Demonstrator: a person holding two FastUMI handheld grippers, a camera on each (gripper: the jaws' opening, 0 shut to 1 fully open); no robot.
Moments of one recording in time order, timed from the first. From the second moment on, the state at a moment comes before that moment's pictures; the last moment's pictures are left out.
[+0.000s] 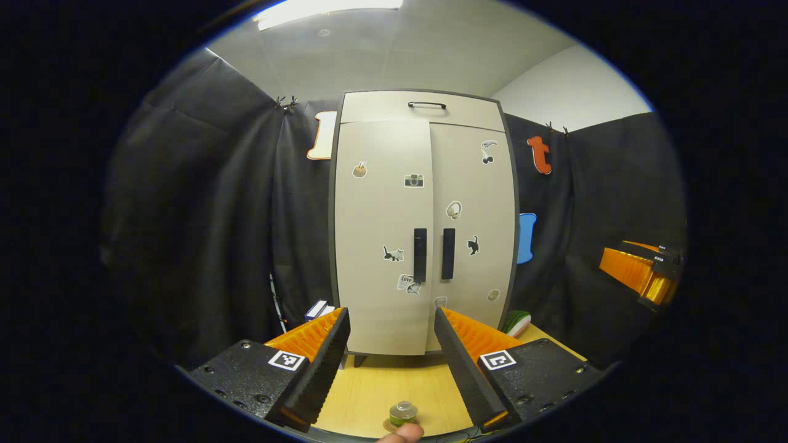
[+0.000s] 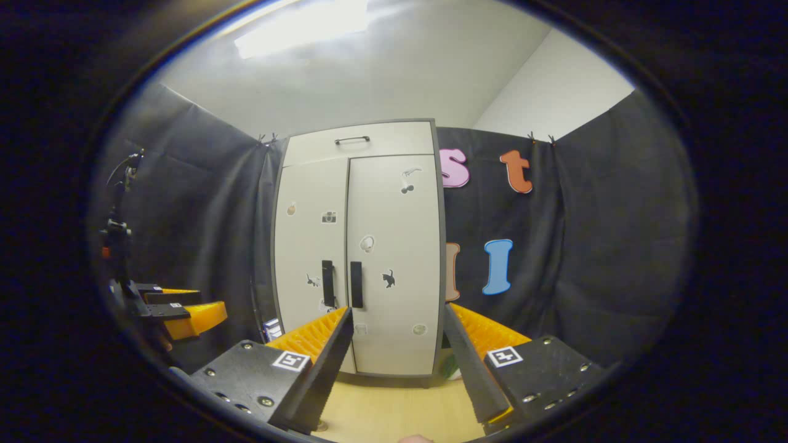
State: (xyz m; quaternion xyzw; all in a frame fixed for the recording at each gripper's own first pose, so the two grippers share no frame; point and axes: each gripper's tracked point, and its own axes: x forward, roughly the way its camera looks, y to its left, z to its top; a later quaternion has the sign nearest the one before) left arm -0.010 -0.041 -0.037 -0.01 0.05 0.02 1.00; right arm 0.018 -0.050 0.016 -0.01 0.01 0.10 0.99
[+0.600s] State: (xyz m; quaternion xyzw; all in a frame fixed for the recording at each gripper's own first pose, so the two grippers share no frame) left arm -0.015 -0.042 -0.033 0.01 0.05 0.02 1.00; right arm -0.009 -0.075 0.023 -0.02 -0.01 0.10 1.00
